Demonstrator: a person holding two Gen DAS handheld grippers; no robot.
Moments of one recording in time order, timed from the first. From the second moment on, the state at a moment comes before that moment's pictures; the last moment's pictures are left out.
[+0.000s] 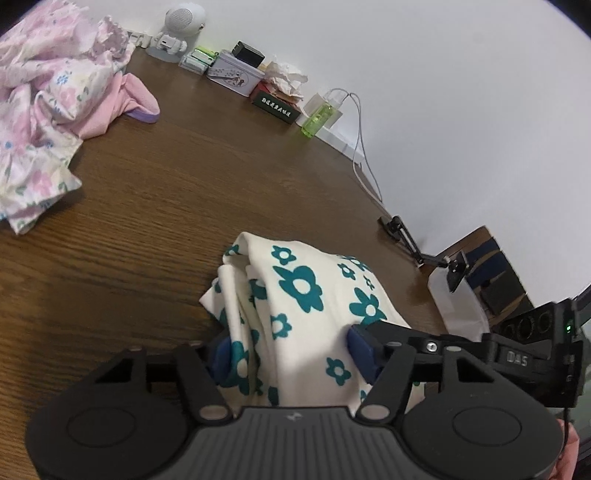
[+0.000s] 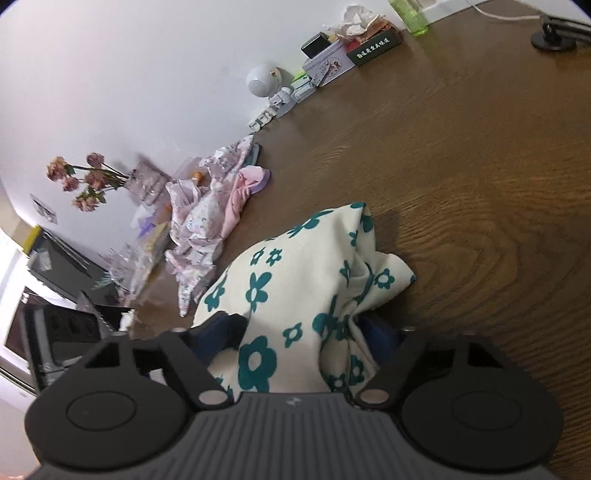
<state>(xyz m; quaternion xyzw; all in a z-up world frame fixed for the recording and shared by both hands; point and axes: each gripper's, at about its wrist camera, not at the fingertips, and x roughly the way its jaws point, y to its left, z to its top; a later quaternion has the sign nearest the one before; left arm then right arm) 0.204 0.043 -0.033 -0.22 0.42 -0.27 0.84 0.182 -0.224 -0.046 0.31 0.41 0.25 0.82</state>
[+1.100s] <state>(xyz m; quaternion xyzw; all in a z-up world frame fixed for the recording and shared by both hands) 0.189 0.039 -0.015 -0.24 0.35 -0.25 0.87 0.178 -0.222 -0.028 0.32 0.38 0.25 0.83</state>
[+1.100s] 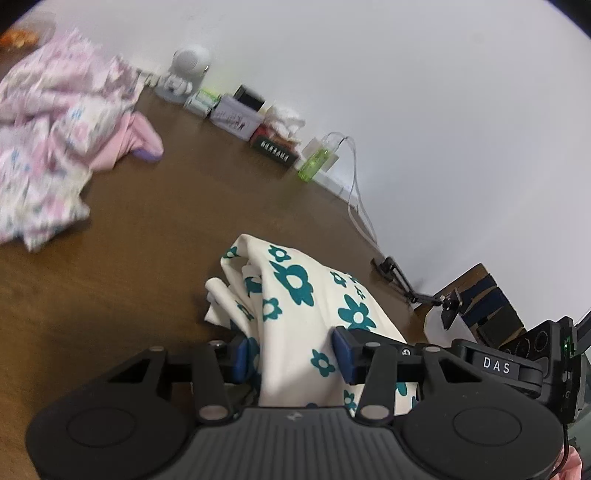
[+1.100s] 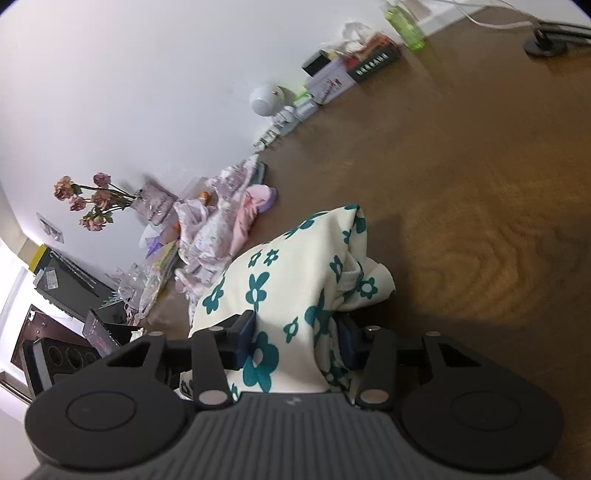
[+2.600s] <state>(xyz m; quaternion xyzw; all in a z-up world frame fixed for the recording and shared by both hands) 0.505 -0.015 0.011 -0.15 0.32 -0.12 0.93 0.498 -0.280 0.000 0.24 0.28 0.15 0.92</state>
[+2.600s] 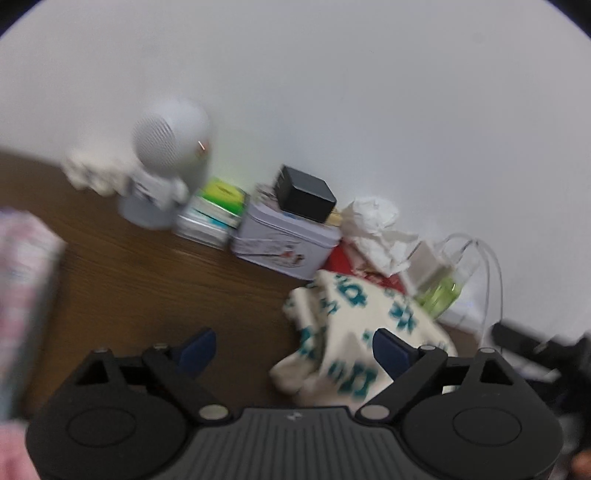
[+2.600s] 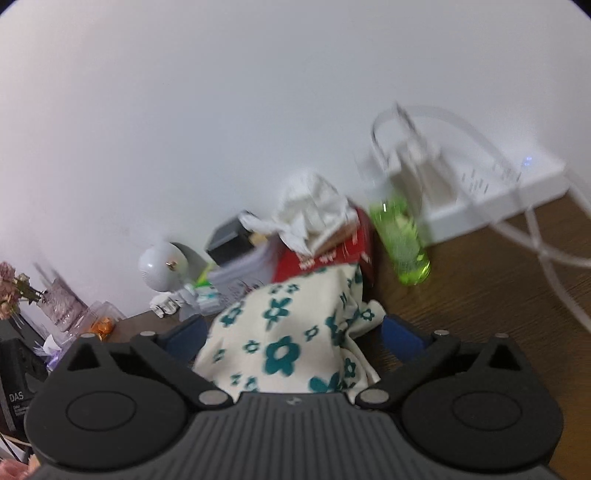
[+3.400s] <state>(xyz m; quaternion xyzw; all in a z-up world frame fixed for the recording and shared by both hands) 0.312 -0.013 0.056 -0.01 0.24 -0.07 0.97 0.320 -0.210 0.040 0.08 0.26 0.09 0.96</state>
